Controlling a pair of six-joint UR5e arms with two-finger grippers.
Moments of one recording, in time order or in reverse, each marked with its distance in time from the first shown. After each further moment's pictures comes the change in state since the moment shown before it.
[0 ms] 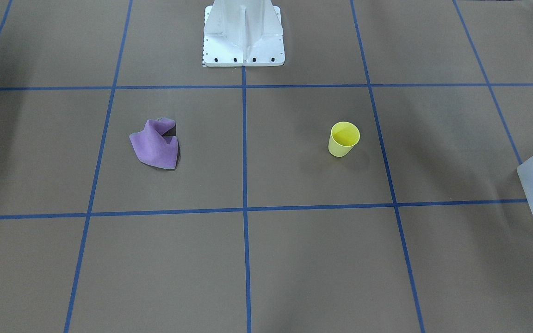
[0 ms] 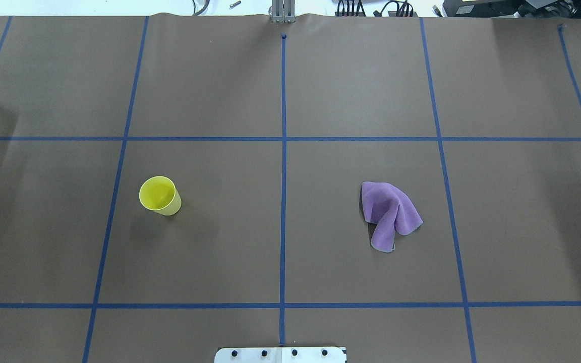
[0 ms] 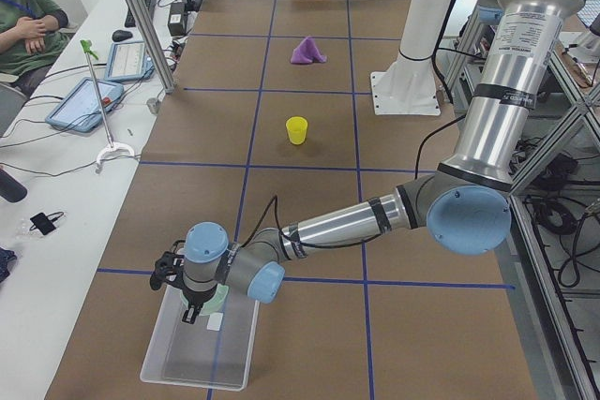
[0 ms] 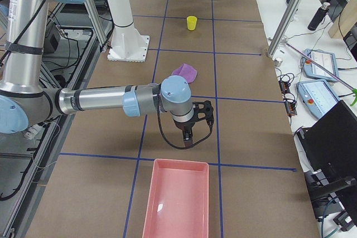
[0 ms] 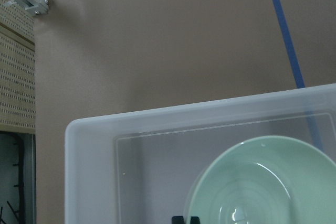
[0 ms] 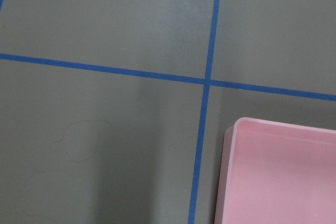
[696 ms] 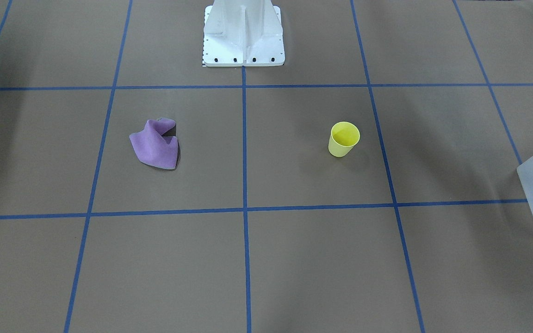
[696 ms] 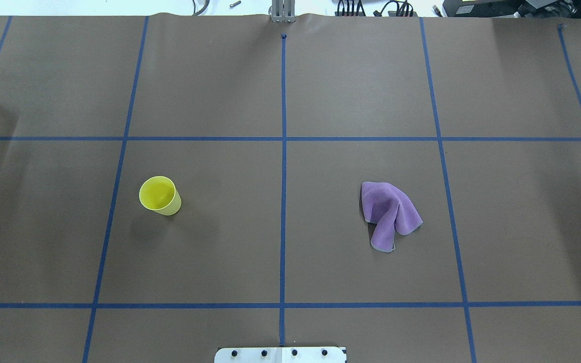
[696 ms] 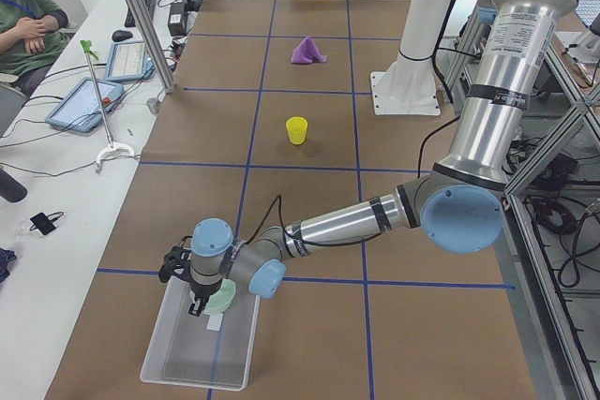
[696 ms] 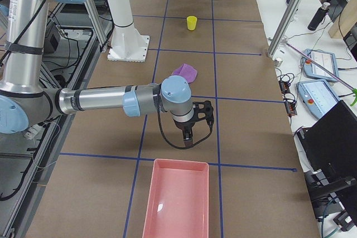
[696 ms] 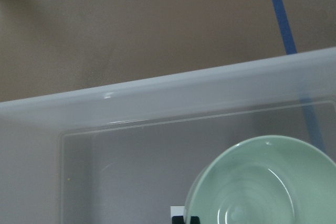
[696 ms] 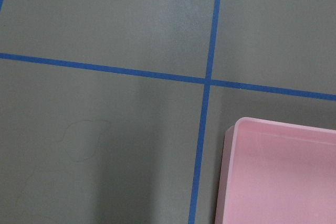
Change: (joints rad) left arm 0.049 0.008 -0.009 -0.026 0.010 -0.017; right arm -0.001 0.000 0.000 0.000 0.000 0.000
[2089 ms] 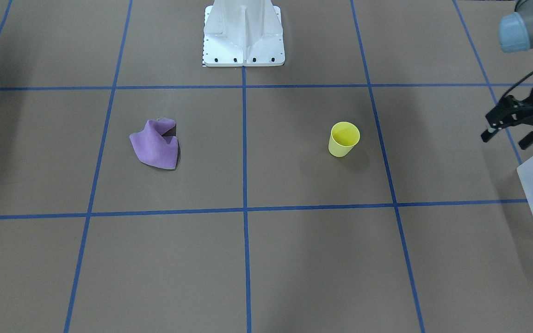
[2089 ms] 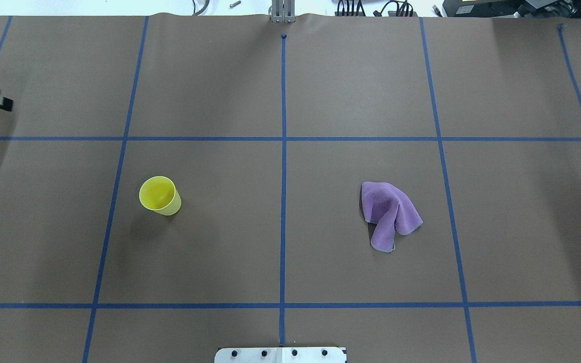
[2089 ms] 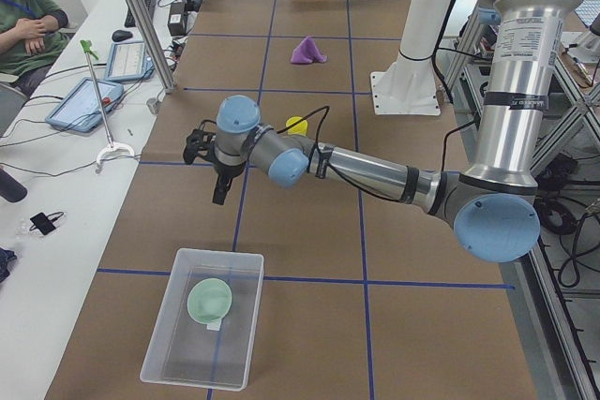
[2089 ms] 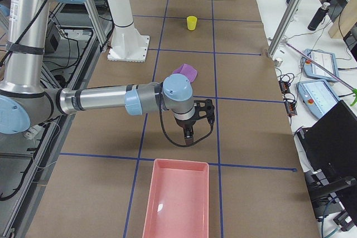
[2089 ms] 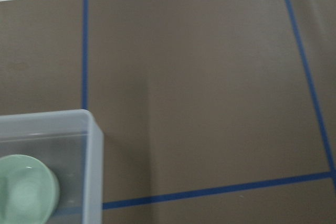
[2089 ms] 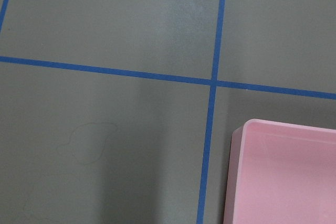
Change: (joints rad) left arm 0.260 0.163 -0.924 0.399 -0.175 -0.509; right arm -0.015 0.006 0.005 0.000 0.005 0.031
